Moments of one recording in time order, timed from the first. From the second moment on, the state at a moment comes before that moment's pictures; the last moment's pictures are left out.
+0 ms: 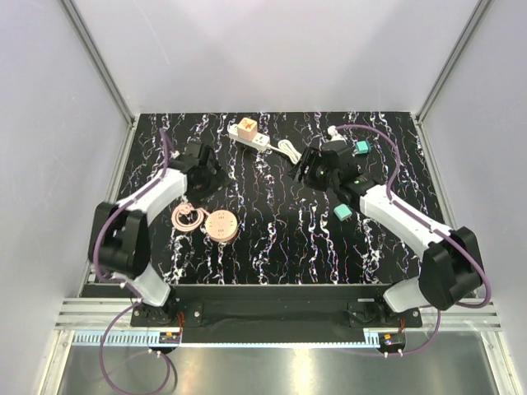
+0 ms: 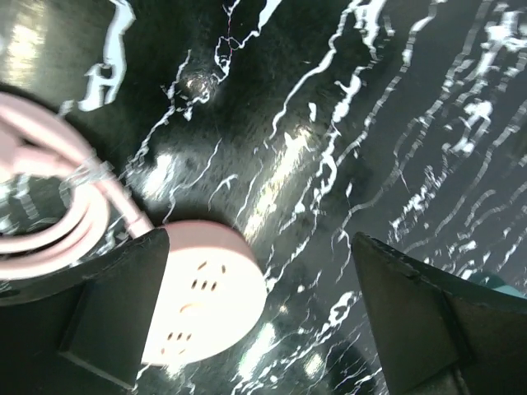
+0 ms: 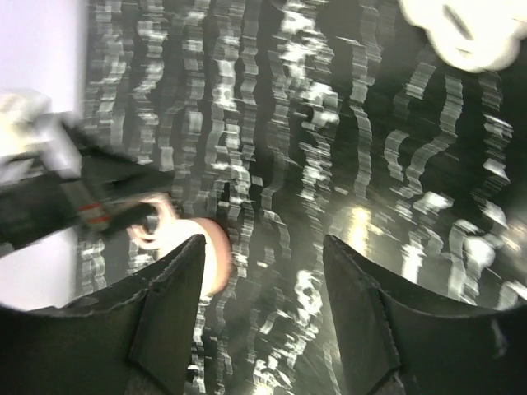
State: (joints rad) left arm -0.28 1.66 1.15 -0.58 0.00 -0.87; right arm 0.52 1.44 1.06 -0.15 -0.05 0.73
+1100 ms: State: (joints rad) left arm -0.36 0.97 0.95 -0.34 0.35 -0.31; right arm 0.18 1.90 1.51 -0.53 0.17 0.34
